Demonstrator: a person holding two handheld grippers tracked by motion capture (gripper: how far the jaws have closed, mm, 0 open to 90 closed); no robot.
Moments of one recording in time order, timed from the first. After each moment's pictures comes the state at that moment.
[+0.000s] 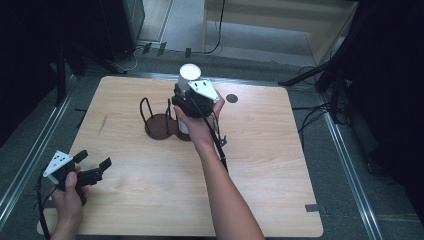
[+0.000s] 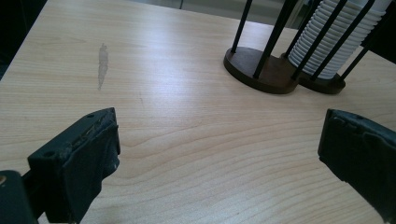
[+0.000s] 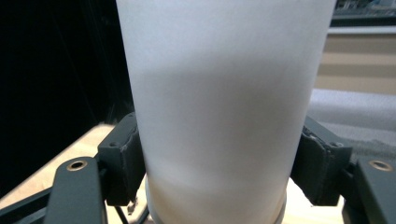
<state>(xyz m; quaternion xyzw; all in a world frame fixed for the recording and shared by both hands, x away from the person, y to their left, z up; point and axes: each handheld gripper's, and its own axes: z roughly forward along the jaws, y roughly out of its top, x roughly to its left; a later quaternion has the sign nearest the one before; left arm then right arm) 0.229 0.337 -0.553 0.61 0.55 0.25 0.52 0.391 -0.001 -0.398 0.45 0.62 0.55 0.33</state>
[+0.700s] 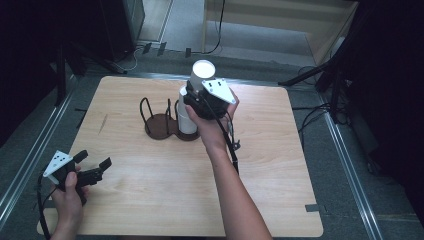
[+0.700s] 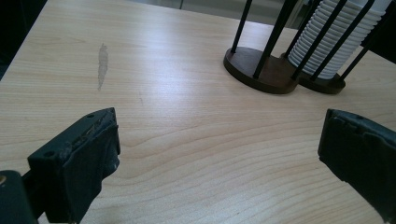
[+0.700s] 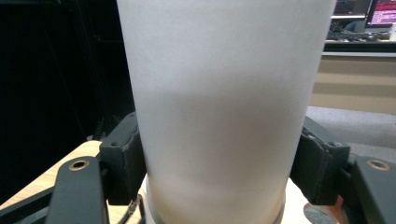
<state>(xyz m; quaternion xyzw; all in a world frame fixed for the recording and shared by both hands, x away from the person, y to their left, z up) 0.229 0.336 -0.553 0.61 0.55 0.25 0.52 0.368 -0.035 -0.374 0.45 0.61 0.55 0.36</state>
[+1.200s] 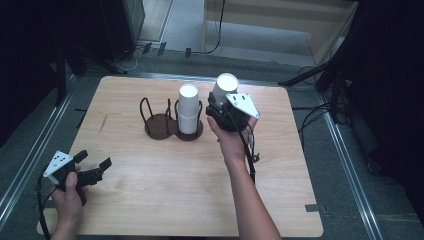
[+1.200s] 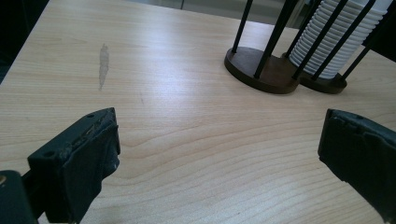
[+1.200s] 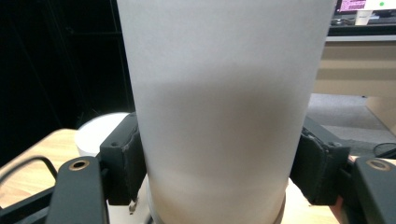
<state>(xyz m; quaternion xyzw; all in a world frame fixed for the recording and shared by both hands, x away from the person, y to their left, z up) 0.229 0.336 -0.552 0.61 0.55 0.26 0.51 0.353 -0.088 -0.394 0.48 0.60 0.53 0.37</state>
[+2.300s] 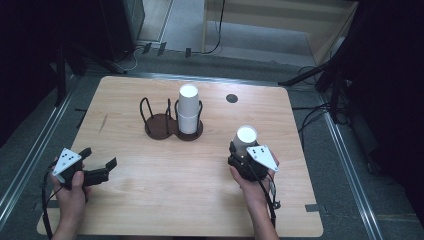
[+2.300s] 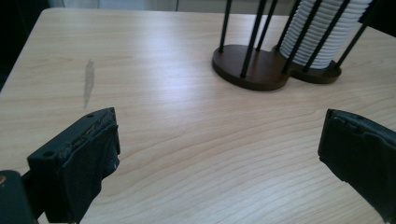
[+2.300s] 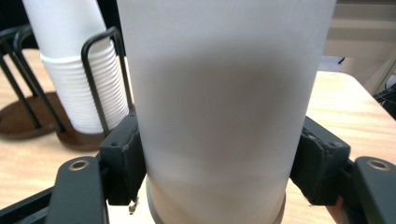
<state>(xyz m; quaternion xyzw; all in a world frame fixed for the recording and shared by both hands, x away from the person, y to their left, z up) 0.229 0.314 -0.535 0.64 0.52 0.28 0.49 0.276 -0.156 -0.491 0.50 0.64 0.46 0.36</state>
